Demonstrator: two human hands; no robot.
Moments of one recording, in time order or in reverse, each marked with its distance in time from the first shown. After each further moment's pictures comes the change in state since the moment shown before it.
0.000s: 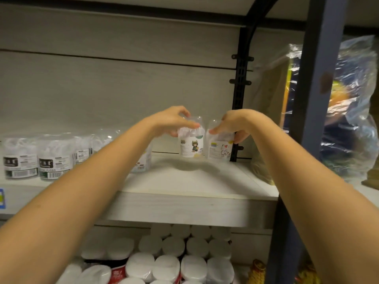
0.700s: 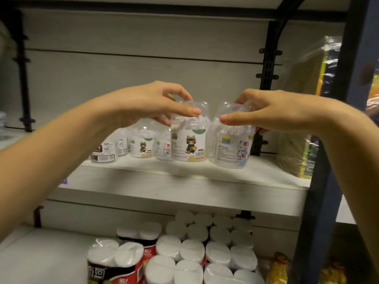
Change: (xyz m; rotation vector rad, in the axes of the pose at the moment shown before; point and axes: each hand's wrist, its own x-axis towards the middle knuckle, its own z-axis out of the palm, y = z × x) left_hand -0.138 0.022 -0.069 0.079 -0.014 0.087; right_hand -0.145 -0.032 0.008 -0.155 0.123 -0.392
